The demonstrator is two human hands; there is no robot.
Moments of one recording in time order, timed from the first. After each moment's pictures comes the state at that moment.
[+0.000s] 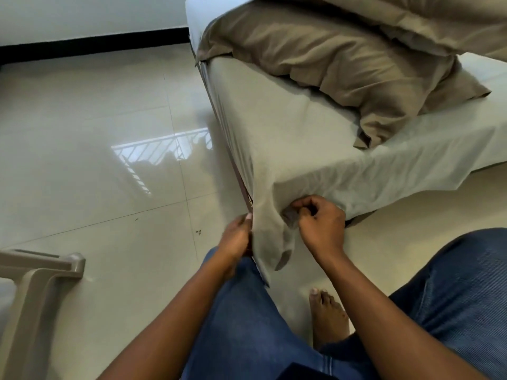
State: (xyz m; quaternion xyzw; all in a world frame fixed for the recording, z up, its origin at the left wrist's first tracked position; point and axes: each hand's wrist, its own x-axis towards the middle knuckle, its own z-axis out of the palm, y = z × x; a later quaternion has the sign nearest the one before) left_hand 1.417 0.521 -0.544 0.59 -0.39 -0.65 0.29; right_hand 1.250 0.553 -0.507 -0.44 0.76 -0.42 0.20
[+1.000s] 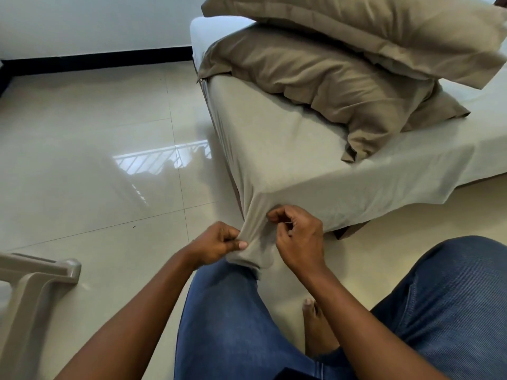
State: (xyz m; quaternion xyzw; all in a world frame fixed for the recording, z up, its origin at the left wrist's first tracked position) left_hand 1.470 0.493 -0.546 0.42 -0.71 -0.54 0.13; right_hand 1.266 0.570 -0.500 -0.60 0.64 -0.47 0.13
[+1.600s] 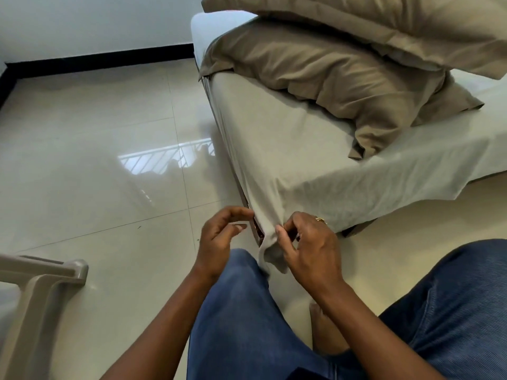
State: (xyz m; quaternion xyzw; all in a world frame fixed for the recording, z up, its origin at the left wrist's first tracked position) left_hand 1.449 0.527 -0.520 0.43 -0.60 -0.52 0.43; right_hand 1.265 0.591 -0.494 -0.65 0.68 -0.35 0.03
